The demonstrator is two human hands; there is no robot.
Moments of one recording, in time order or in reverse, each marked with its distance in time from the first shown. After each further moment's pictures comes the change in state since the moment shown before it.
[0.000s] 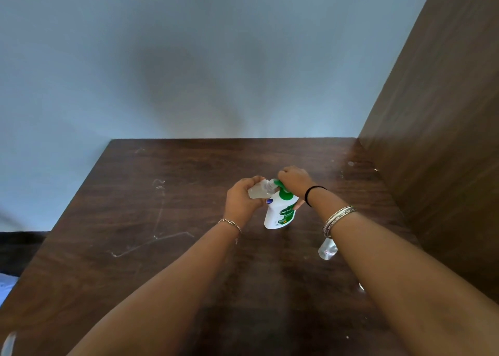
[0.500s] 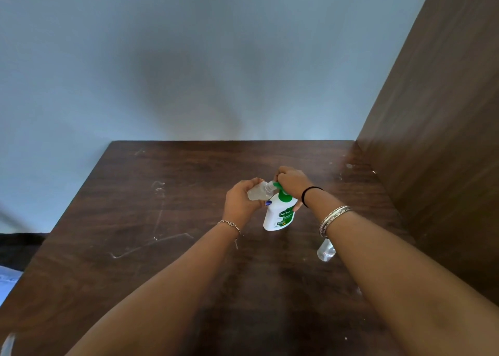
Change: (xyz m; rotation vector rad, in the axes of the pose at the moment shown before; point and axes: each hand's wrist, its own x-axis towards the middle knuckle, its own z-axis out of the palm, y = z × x) left_hand -0.002 0.005 -0.002 0.043 -0.013 -0.002; right_hand 0.001 0.000 0.000 -0.012 0.022 -0.002
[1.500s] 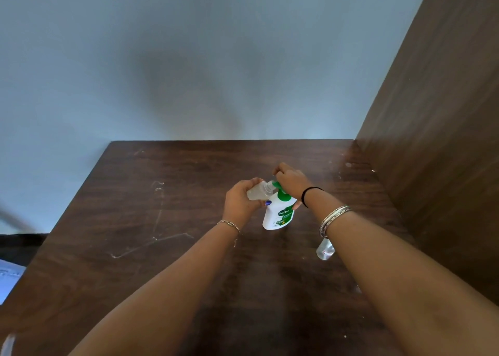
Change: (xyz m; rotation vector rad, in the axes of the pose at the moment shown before) left_hand -0.001 -0.001 0.000 -0.010 -0.012 -0.005; right_hand -0.003 0.002 0.000 -0.087 -0.011 -0.062
